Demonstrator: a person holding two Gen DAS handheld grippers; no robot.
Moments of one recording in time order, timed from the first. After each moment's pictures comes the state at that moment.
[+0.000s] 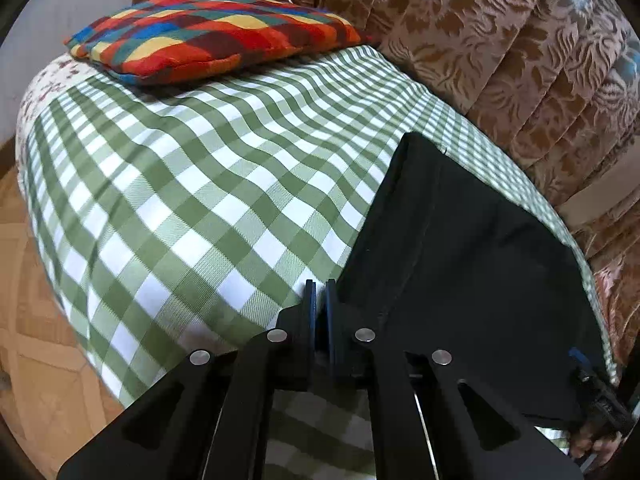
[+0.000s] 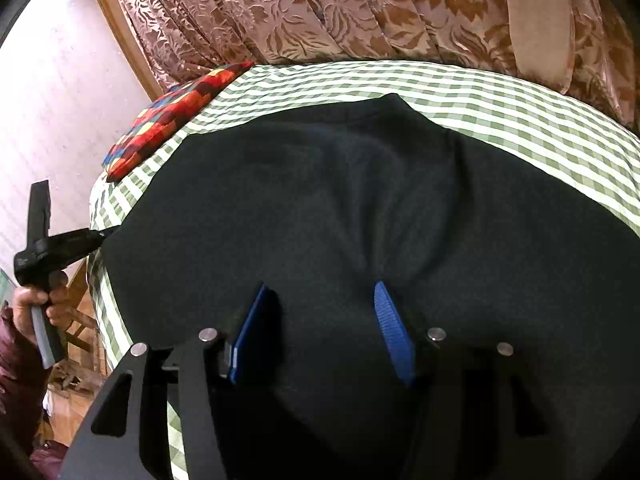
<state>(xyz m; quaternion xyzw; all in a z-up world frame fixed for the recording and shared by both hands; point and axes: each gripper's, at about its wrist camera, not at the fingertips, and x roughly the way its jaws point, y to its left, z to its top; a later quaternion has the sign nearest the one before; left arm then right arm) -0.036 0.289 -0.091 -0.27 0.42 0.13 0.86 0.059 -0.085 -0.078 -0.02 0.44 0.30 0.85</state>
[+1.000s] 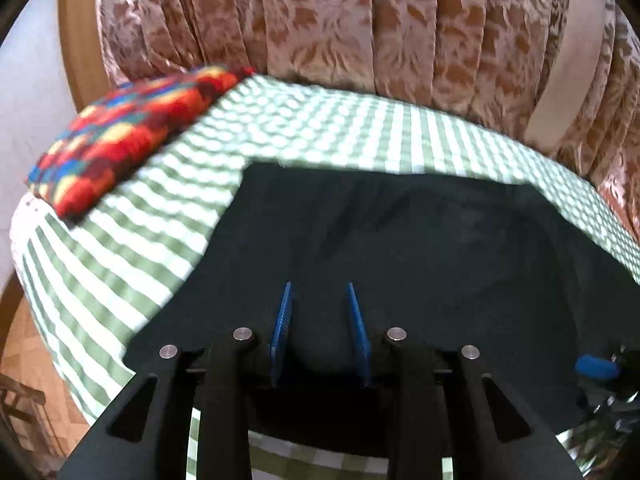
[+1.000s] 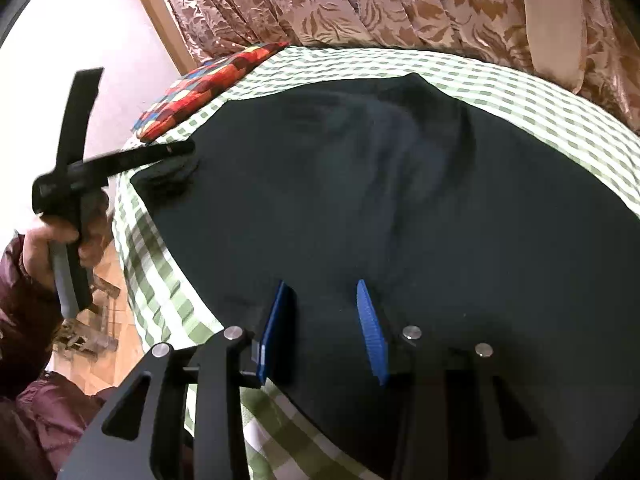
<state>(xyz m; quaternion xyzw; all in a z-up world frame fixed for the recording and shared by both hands) 0.024 0.162 -0.035 -0.08 0.40 0.10 0.91 0.024 -0.111 -0.077 -0.05 0.45 0.35 0.82</state>
